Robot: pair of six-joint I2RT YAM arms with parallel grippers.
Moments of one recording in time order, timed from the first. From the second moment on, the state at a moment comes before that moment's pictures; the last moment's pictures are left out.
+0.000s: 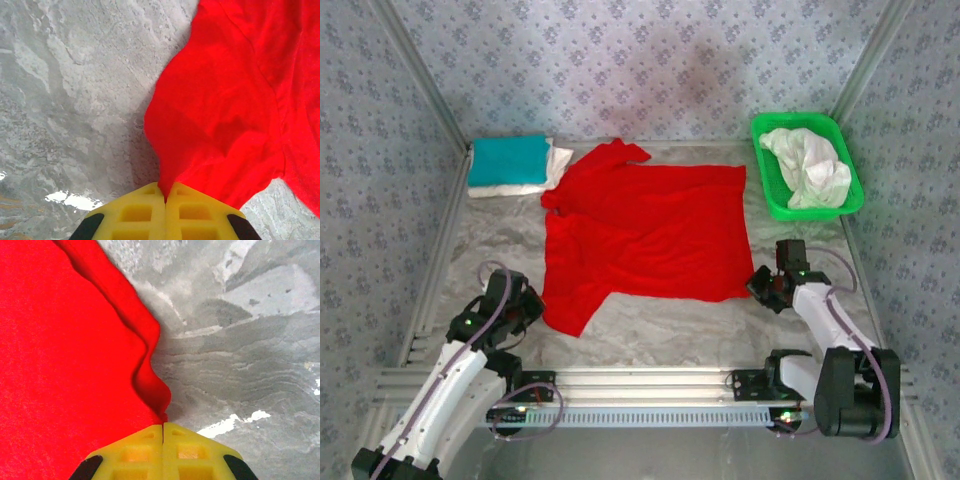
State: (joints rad) left arm -0.32 0.56 0.42 -0.83 -0.02 -0.94; right arm -0.03 1.07 0.51 -0.60 -0.22 0.72
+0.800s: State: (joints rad) left arm -0.32 0.57 0.44 -0.82 -0.04 -0.93; right arm -0.03 1.09 0.48 -0.61 -0.21 0.74
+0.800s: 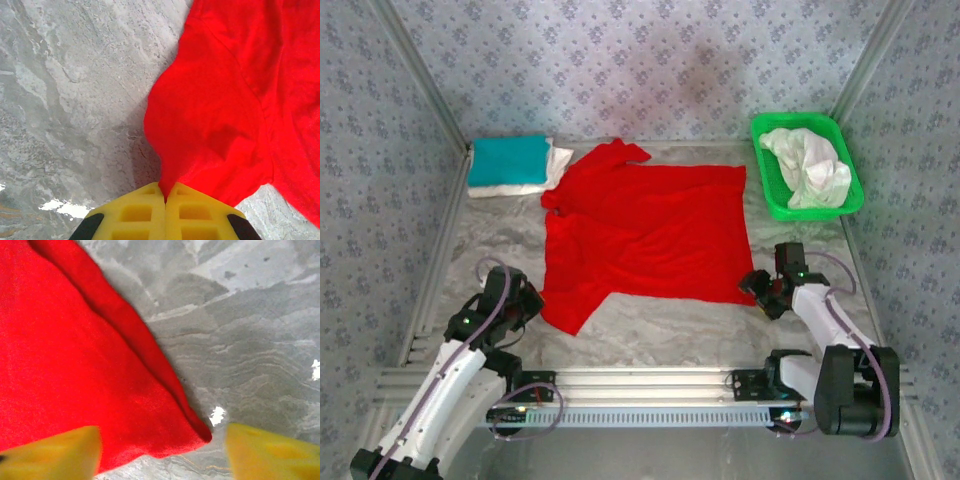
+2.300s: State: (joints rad) left arm -0.30 0.50 0.35 -0.79 -0.02 -0.94; right arm 0.18 1.31 0.62 -0.69 0.00 0.85
